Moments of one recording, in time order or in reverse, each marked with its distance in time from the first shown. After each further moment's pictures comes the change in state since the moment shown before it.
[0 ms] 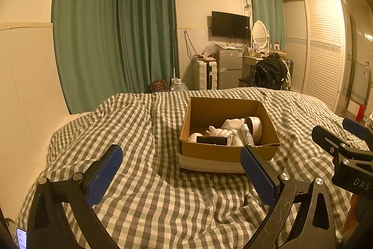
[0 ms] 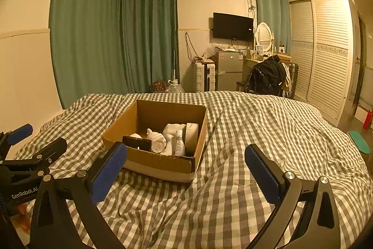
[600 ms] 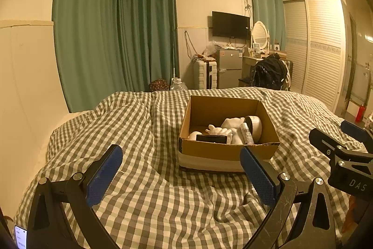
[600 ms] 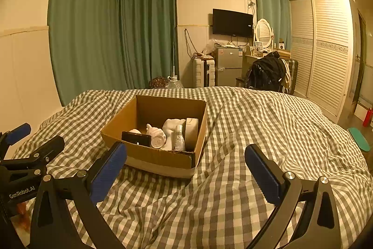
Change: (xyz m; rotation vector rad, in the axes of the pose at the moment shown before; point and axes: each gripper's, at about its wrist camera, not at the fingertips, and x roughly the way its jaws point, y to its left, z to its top) left arm 0.001 0.001 -0.004 -0.007 0.000 -0.003; right arm 0.005 0.001 -0.005 0.003 0.023 -0.005
